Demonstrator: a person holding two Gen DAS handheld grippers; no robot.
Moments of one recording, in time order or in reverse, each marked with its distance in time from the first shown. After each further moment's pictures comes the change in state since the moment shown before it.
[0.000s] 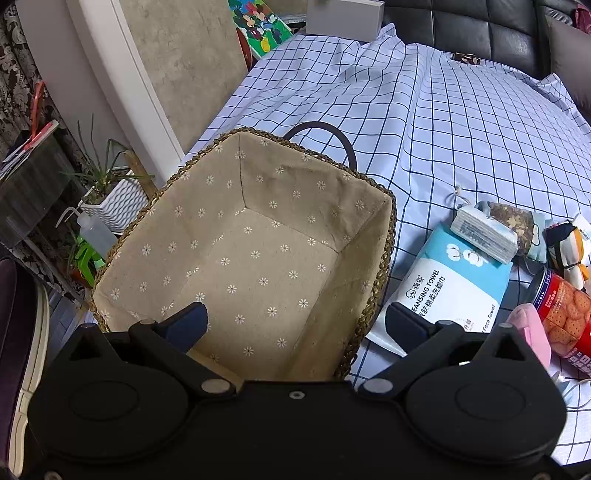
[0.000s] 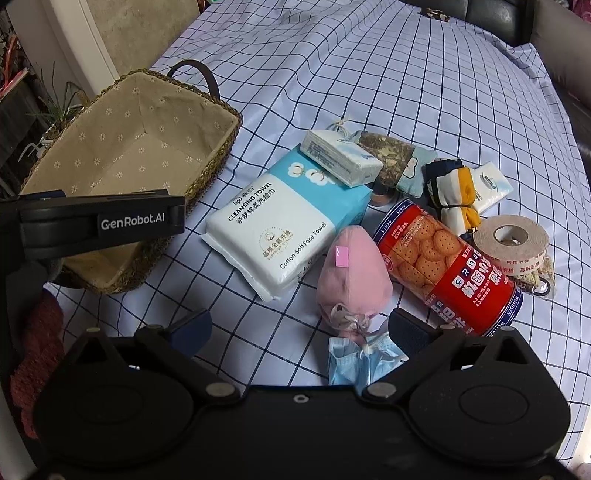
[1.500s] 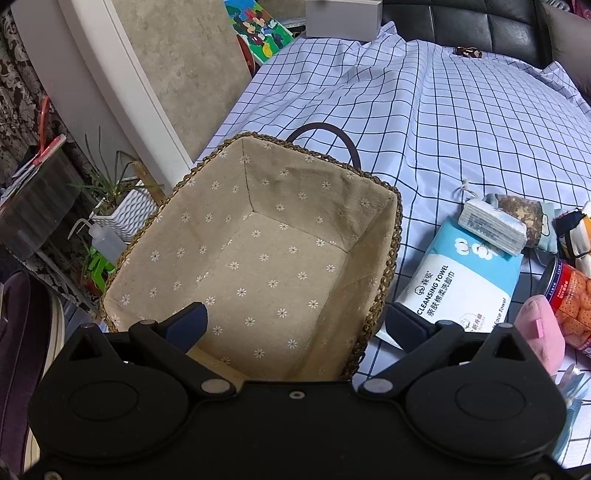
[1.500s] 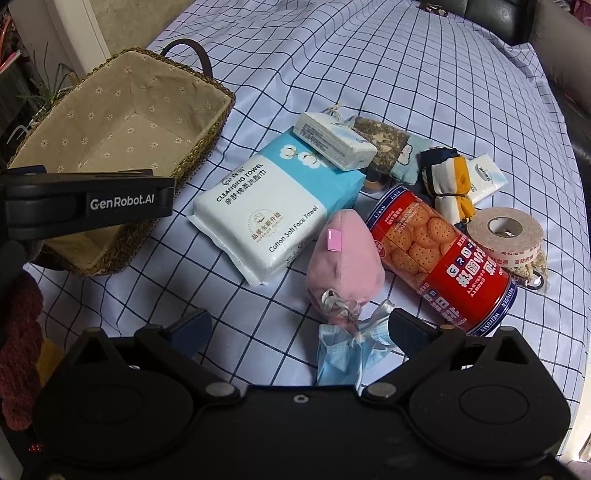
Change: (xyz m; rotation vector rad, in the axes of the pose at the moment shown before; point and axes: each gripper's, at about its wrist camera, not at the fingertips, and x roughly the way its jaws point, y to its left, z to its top) left arm 0.000 -0.006 -0.002 0.041 -0.013 0.051; right arm 0.008 0.000 -0.004 -0.030 0.031 -0.043
